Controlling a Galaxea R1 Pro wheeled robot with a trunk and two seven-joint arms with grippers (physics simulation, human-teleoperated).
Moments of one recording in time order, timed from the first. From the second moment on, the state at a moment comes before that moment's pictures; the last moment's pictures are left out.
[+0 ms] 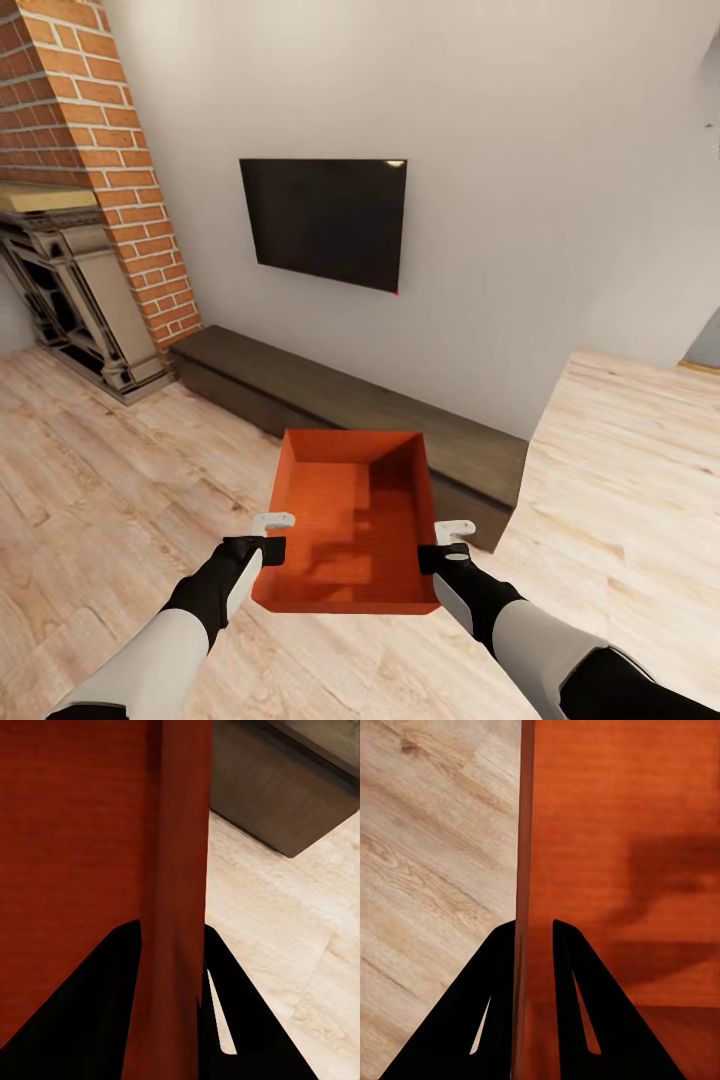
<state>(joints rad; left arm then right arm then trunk) -0.70 -0.07 -0.02 -0.52 0.05 0.45 0.11 -0.79 0.09 0.55 -0.22 -0.48 0.11 -0.27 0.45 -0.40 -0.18</state>
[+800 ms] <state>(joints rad) -0.70 -0.07 -0.02 -0.52 0.05 0.45 0.11 -0.79 0.09 0.56 -0.22 -0.48 0.11 -0.27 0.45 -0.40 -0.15</state>
